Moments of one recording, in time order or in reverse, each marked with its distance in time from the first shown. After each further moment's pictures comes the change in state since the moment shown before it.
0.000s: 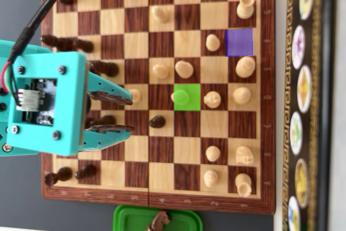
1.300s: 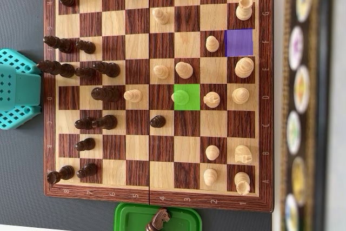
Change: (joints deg) arm -4.4 45.6 45.2 -86.2 4.3
